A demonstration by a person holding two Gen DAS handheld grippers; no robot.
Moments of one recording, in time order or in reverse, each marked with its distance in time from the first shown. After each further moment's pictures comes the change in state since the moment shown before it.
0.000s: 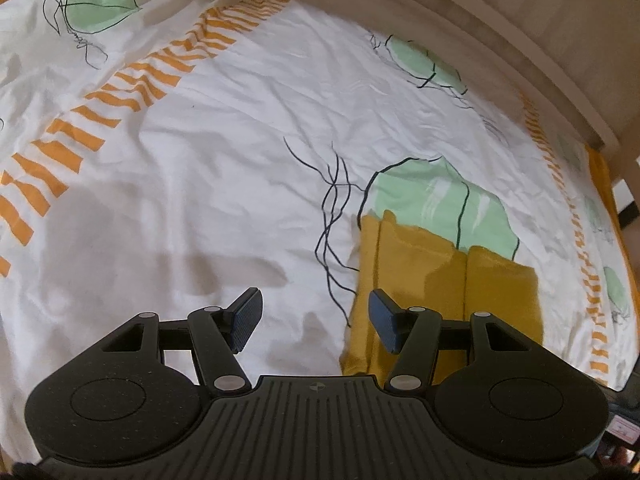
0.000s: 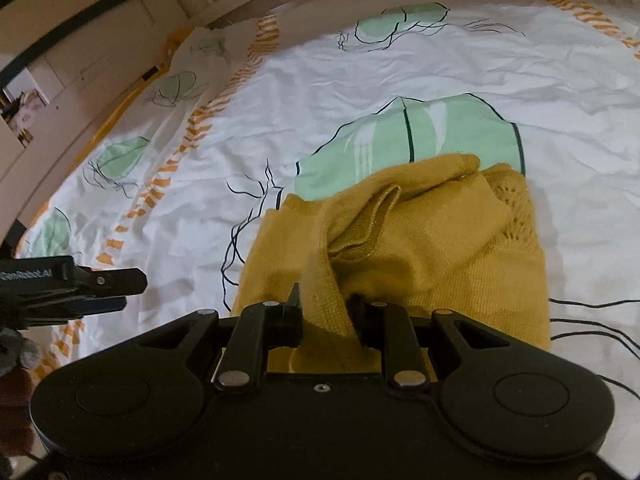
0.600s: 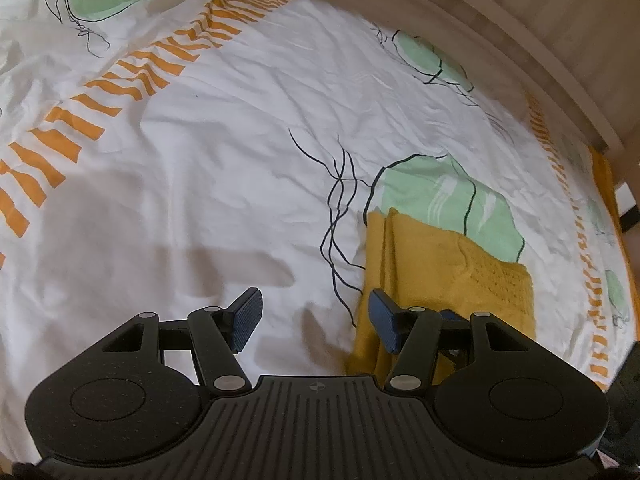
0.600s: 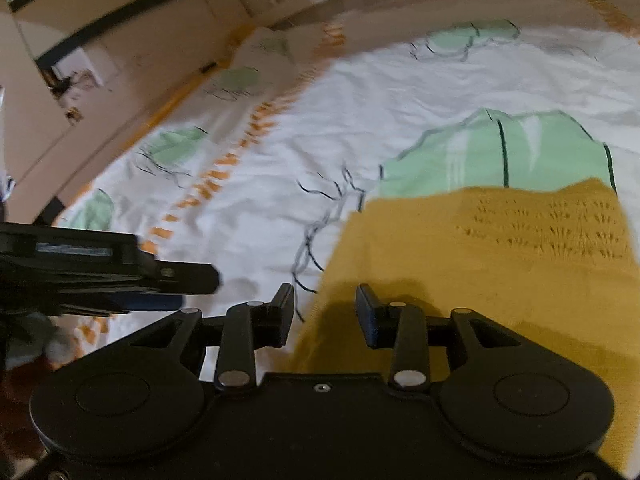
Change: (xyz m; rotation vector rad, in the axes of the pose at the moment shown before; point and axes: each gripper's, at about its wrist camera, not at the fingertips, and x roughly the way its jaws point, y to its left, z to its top) left arm 0.007 0.005 0.000 -0.020 0.013 -0.001; right arm 0.017 0.041 -0.008 -0.102 -0.062 0.150
